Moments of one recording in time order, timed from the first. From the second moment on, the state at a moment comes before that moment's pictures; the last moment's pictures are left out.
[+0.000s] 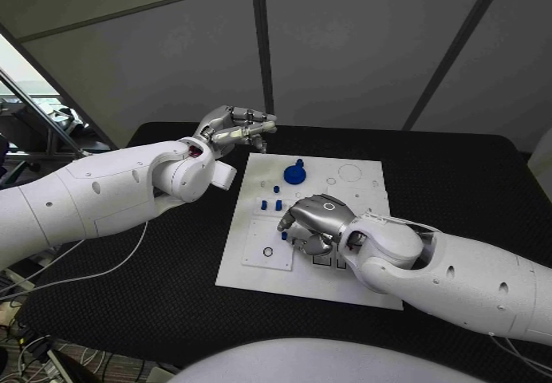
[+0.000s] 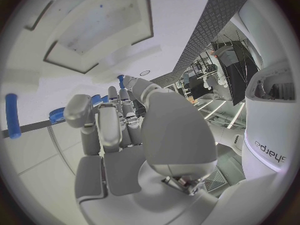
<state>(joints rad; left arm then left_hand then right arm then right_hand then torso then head) 1.16 -0.84 0.05 1.38 -0.14 -0.19 0.36 1.41 -0.15 0.40 0.06 0.10 1.03 0.19 0.13 0.07 1.10 0.12 0.20 0.07 1.13 0.04 0.92 0.41 0.19 1.11 0.13 0.46 1.05 1.03 -0.60 -0.04 1.62 -1.82 -0.29 -0.14 1.37 -0.16 0.49 0.01 0.23 1.03 0.17 0.07 0.07 1.06 0.12 0.08 0.07 1.47 0.02 1.29 1.21 0.11 1.25 0.13 1.25 1.13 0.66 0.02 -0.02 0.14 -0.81</state>
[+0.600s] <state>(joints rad) 1.16 -0.85 0.04 1.38 -0.14 -0.18 0.36 1.41 -0.15 0.40 0.06 0.10 1.03 0.19 0.13 0.07 1.09 0.12 0.20 0.07 1.13 0.04 0.92 0.40 0.19 1.11 0.13 0.46 1.05 1.05 -0.81 0.03 1.72 -1.77 -0.35 -0.15 1.35 -0.17 0.46 0.01 0.23 0.98 0.16 0.07 0.07 1.04 0.11 0.10 0.07 1.47 0.02 1.29 1.21 0.11 1.25 0.13 1.25 1.13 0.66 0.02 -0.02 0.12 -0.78</state>
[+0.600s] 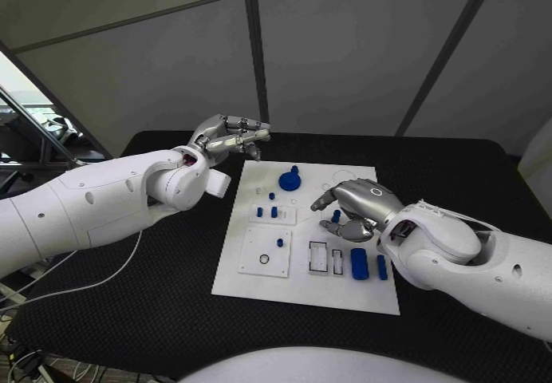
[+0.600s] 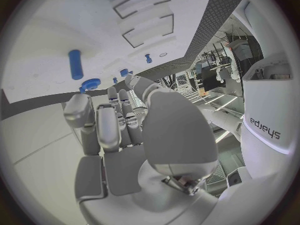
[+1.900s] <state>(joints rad) 1.16 -0.84 0.04 1.38 -0.14 -0.17 0.35 1.42 -0.15 0.40 0.05 0.10 1.03 0.19 0.13 0.07 1.09 0.12 0.21 0.07 1.13 0.04 0.92 0.40 0.19 1.11 0.13 0.46 1.05 1.06 -0.80 0.04 1.65 -1.80 -0.21 -0.21 1.41 -0.12 0.47 0.00 0.17 1.10 0.14 0.11 0.09 1.15 0.09 0.24 0.08 1.47 0.00 1.30 1.18 0.11 1.29 0.10 1.28 1.18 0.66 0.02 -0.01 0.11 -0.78</state>
